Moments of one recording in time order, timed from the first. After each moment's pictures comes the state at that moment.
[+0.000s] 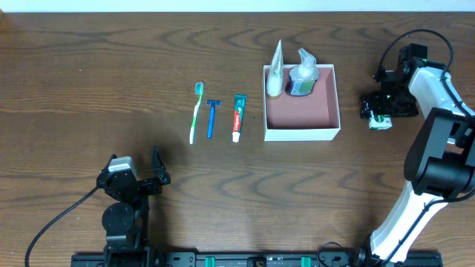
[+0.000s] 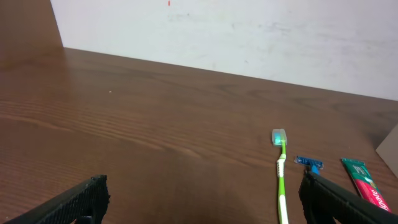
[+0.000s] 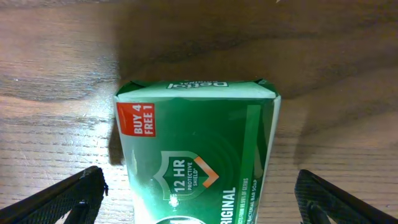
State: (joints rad) left arm 0.03 0.06 0.03 -0.12 -0.09 -0.15; right arm -0.24 2.14 1.56 -0.92 -0.01 -0.27
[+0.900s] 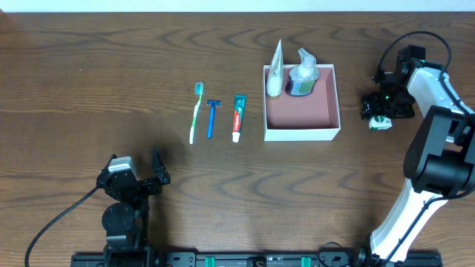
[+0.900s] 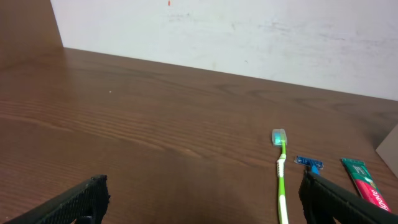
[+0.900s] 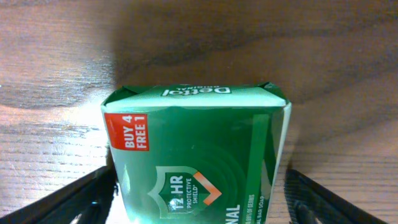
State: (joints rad) left arm 0.03 0.06 0.03 -0.12 -0.09 -0.15; right arm -0.24 2.16 1.56 -0.91 -0.01 -0.25
